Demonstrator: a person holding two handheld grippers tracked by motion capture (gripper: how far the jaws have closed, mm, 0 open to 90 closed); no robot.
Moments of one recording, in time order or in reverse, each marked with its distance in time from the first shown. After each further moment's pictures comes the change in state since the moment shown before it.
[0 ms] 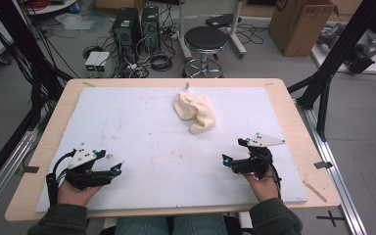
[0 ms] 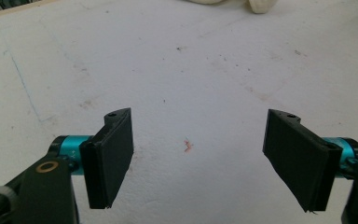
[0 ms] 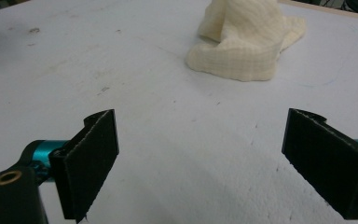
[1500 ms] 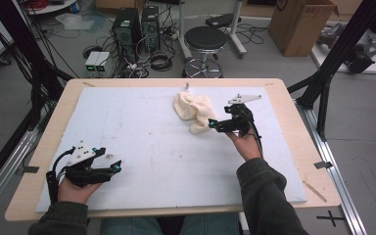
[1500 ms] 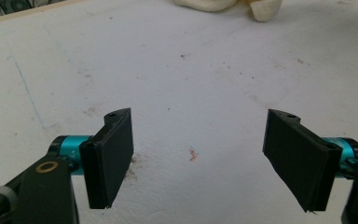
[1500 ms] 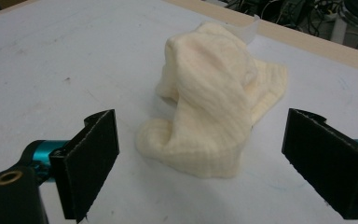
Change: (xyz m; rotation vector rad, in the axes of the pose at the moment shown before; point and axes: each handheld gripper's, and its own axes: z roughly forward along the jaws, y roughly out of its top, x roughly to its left) left arm 0.005 0.003 0.002 -0.018 -0.002 -0.012; right arm -0.045 0.088 0.079 0.068 -0.013 0.013
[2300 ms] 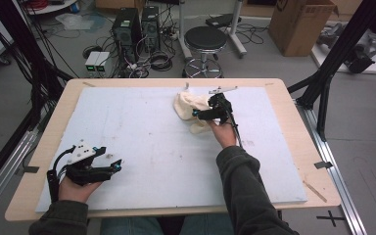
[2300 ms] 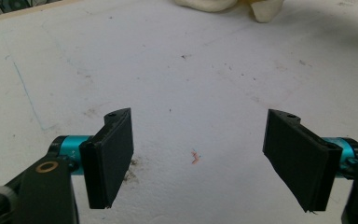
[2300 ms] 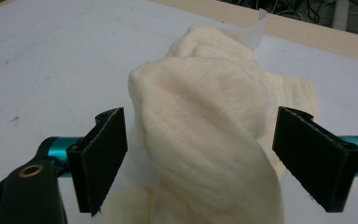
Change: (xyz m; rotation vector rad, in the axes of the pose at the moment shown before) left arm 0.003 0.000 0.003 -0.001 -0.007 -0.003; right arm -0.007 0.016 0.077 0.031 -0.025 0.069
